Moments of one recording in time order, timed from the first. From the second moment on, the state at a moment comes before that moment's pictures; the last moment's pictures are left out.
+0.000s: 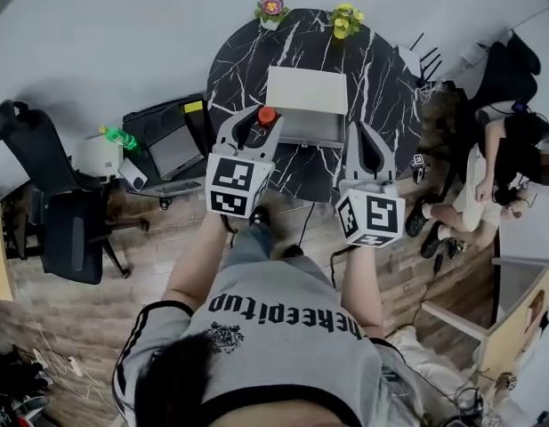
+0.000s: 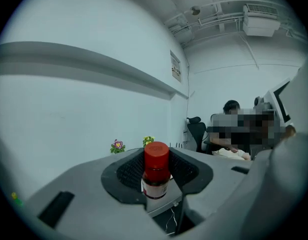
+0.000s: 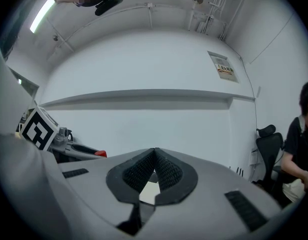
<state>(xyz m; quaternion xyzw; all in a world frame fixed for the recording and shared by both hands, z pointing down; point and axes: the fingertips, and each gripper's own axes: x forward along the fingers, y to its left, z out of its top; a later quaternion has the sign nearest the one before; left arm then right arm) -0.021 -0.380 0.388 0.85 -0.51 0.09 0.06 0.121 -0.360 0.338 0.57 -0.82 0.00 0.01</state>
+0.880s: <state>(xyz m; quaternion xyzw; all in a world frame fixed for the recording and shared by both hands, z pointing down) -0.014 -0.287 0.306 0.83 -0.56 0.02 0.02 0.160 -0.286 0.296 0.56 -0.83 -0.05 -0.02</state>
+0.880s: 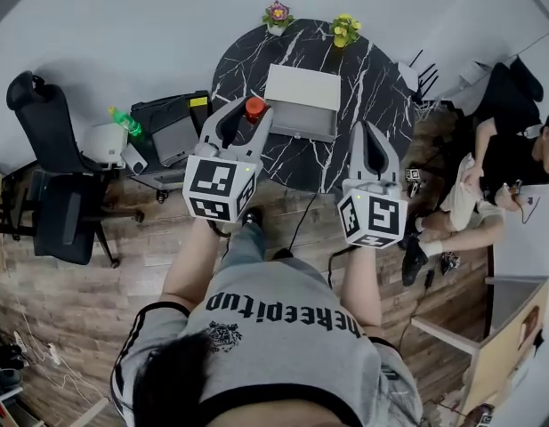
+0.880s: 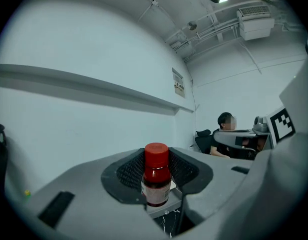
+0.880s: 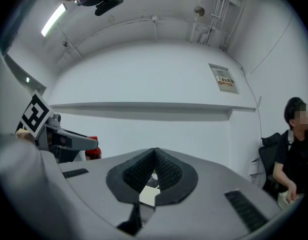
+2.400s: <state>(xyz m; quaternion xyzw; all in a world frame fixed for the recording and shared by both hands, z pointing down) 0.031 -0.223 0.282 0.83 -0.56 -0.02 -0.02 0.213 -0.224 0.278 0.57 -0.82 -0.07 -0.04</state>
